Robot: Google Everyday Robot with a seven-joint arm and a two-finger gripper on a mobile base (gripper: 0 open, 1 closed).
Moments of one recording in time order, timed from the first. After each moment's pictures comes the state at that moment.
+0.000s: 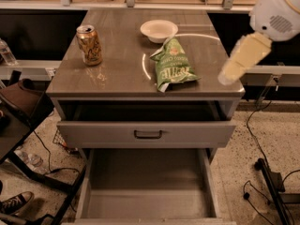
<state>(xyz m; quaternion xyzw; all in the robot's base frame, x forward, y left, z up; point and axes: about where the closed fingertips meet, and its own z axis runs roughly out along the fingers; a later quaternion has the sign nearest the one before) 0.518 -0.204 0.996 -0.50 0.83 -0.05 0.26</state>
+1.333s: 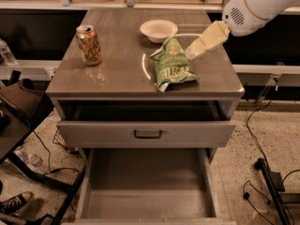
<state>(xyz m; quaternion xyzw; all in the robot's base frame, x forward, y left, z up) 0.610 -0.174 0.965 -0.31 0.90 0.06 0.30</state>
